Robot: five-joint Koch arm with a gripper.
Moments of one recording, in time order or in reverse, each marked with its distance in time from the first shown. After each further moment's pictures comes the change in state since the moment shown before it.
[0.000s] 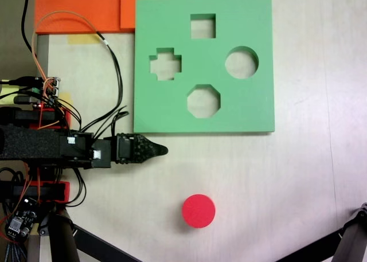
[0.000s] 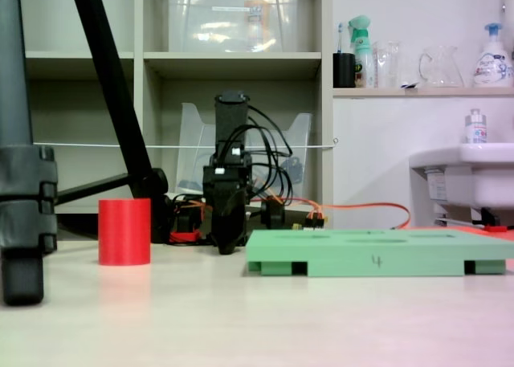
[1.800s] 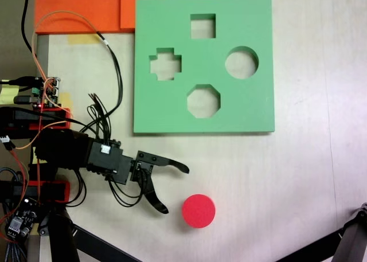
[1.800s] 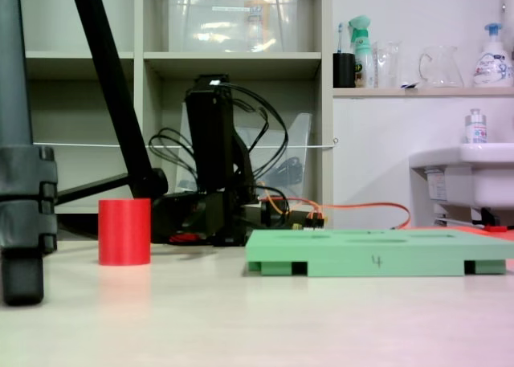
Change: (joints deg) arm 18.5 -70.6 -6.9 -93.9 88.1
